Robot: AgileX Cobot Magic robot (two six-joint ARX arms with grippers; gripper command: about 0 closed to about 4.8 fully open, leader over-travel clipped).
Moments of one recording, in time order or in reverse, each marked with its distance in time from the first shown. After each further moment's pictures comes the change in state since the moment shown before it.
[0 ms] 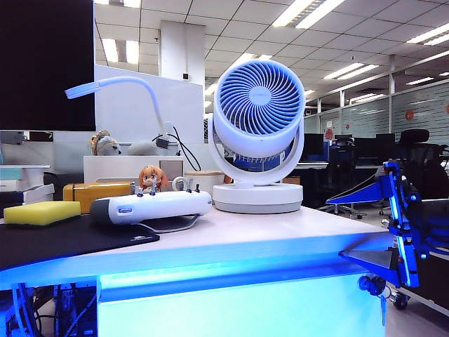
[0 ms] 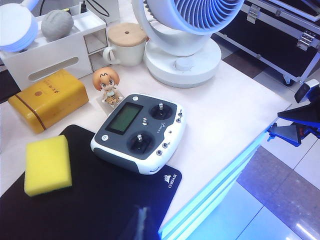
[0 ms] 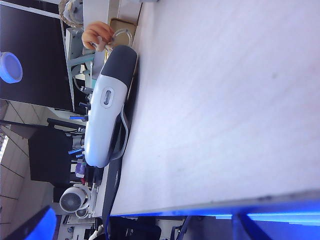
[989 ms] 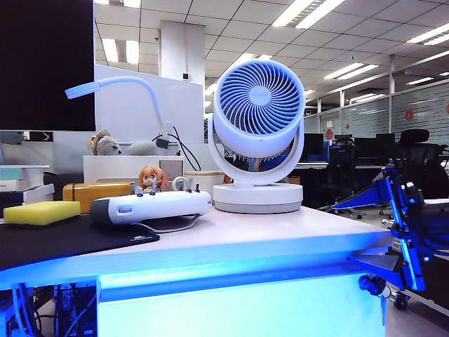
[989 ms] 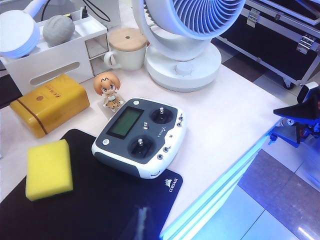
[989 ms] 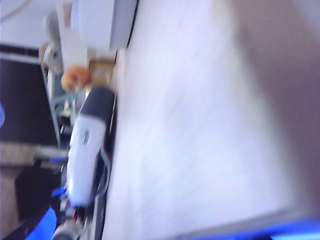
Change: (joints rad) left arm 0.000 0.000 0.000 0.014 0.000 0.000; right arm -0.002 0.005 0.015 -0.031 0.114 0.037
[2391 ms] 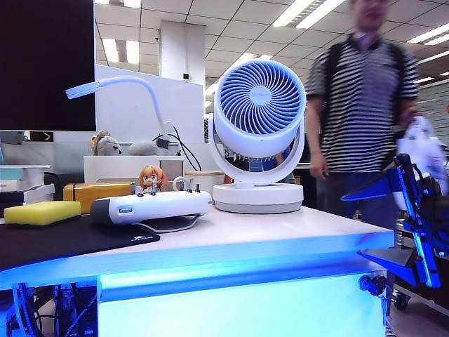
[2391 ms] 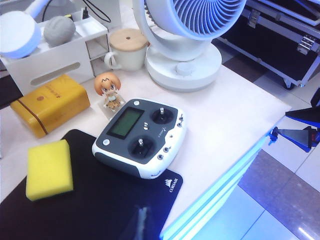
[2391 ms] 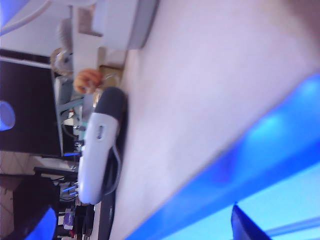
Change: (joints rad) left arm 0.000 0.001 0.000 0.002 0.000 0.000; right arm -0.005 -0.084 -0.143 0.054 0.076 -0.001
